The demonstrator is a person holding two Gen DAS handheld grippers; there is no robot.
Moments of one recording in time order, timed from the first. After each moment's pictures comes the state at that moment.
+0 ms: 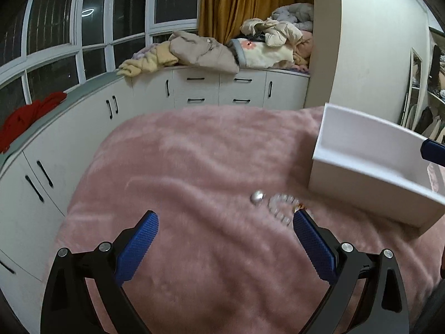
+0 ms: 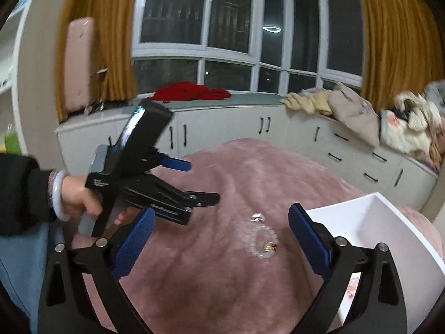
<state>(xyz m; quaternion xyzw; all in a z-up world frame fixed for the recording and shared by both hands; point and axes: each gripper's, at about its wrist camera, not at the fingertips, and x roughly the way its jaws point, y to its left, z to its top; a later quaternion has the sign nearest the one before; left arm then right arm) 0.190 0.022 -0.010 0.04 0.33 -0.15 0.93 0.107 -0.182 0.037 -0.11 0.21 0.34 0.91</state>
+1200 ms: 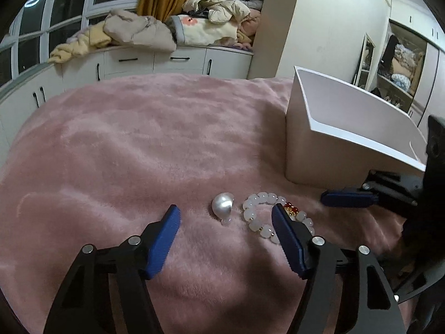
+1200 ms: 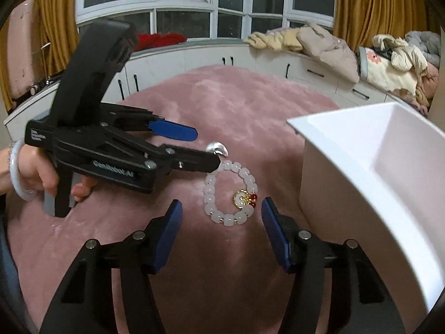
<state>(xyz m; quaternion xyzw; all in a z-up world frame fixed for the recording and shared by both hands) 0.284 -0.014 -0.087 0.02 0.37 -0.33 0.87 0.207 -0.176 -0.089 -0.09 0.35 0.23 0.90</state>
